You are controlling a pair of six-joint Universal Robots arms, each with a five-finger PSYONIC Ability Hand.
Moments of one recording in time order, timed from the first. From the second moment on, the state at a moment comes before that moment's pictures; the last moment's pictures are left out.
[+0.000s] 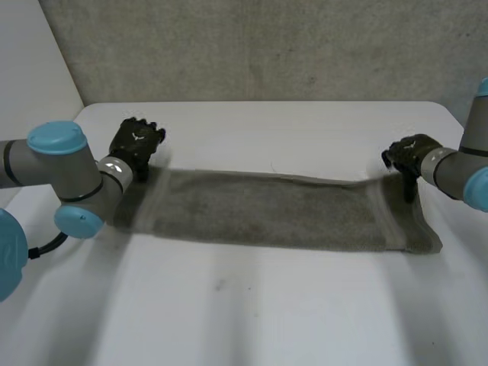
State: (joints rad) left arm 4.47 -2.50 -0.98 3.37 -1.37 3.69; right arm 1.70 -0.62 0.68 0.43 1.43 2.39; left_hand 0.31 0.29 0.30 0.29 0.13; right_hand 0.34 0.32 0.33 0.33 0.14
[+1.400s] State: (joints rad) left arm 4.47 -1.89 -1.85 3.76 -1.45 3.39; right arm 1.43 -1.12 1.60 -0.23 1.51 2.27; left_hand 0.18 0.17 0.17 0.17 0.03; right_hand 1.30 1.31 1.34 1.34 1.17
